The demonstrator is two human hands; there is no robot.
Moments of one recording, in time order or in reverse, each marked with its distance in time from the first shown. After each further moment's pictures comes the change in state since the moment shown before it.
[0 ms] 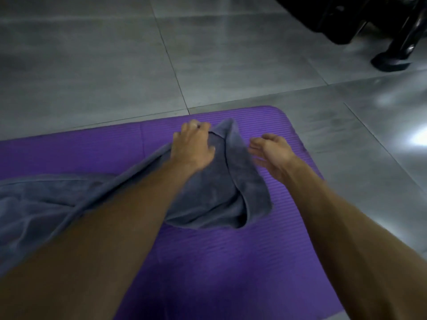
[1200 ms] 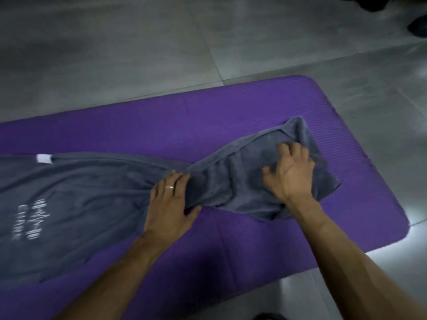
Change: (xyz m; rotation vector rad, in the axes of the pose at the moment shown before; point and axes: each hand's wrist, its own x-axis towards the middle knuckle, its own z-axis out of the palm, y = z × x) left_hand -0.259 -0.123 0.023 0.033 0.123 0.027; right_hand -0.141 0.102 0.057 -1.183 0.447 -0.555
